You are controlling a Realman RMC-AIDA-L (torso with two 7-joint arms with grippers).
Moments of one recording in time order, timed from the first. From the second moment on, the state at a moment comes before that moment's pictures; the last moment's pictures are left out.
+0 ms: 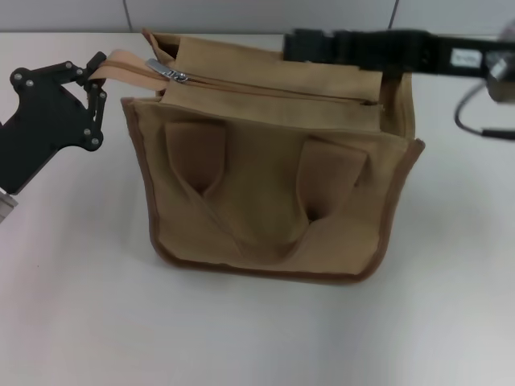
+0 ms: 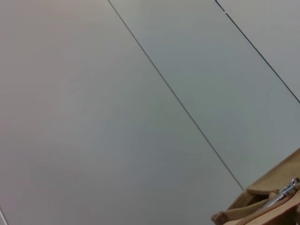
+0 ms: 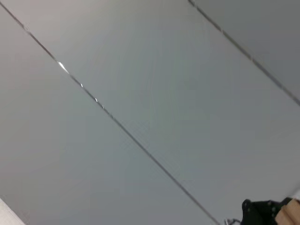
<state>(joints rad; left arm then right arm) -0.40 -2.07 0.58 0.24 1.35 1.59 -0.03 0.83 2.02 -0.65 -0.45 -1.78 -1.85 1.93</state>
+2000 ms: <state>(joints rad) -0.43 -2.07 0.59 0.25 1.35 1.62 -0.08 1.10 2.04 -0.96 -0.50 -1.88 -1.43 2.51</state>
